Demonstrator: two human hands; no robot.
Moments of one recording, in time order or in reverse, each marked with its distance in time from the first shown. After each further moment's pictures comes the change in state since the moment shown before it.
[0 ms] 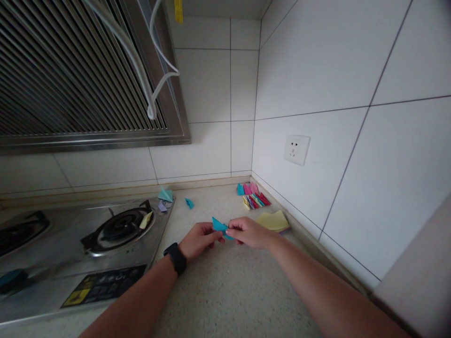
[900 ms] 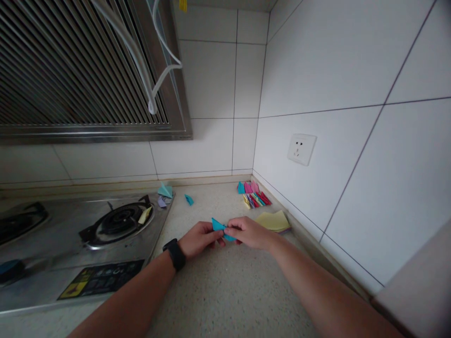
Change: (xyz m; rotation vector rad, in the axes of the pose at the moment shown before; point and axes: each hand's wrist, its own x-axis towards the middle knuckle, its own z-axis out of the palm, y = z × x) left_hand -0.001 0.003 0.000 0.091 -0.118 0.005; right_hand -0.002 -0.001 0.003 0.012 -0.015 0.011
